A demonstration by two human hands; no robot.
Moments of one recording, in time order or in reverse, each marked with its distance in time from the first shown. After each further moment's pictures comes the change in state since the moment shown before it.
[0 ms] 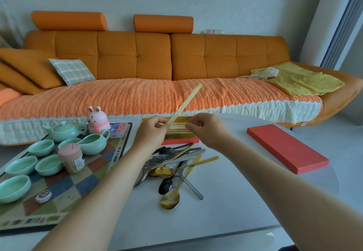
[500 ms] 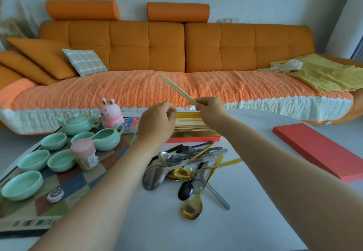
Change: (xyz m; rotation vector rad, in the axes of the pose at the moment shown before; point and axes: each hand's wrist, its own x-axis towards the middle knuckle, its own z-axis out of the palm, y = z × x) left_hand 0.039 -0.035 -0.018 0.436 0.230 0.375; right_hand 0.073 -0.023 0.045 0.342 -0.006 0.236
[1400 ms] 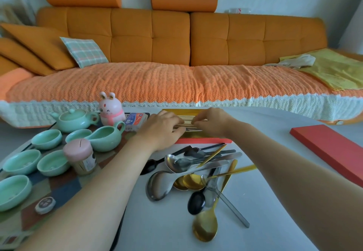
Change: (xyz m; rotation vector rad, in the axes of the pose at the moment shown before) left_hand 0.017 -0.058 0.033 0.206 -0.513 0.174; right_hand 0.032 0.037 0.018 -0.594 -0.349 -0.159
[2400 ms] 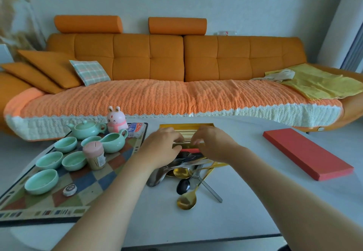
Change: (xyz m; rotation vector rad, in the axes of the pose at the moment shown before) left_hand -0.076 0.081 -0.045 -0.096 0.020 -0.050; right_hand -0.113 -0.014 -0.010 -0.229 0.133 -0.210
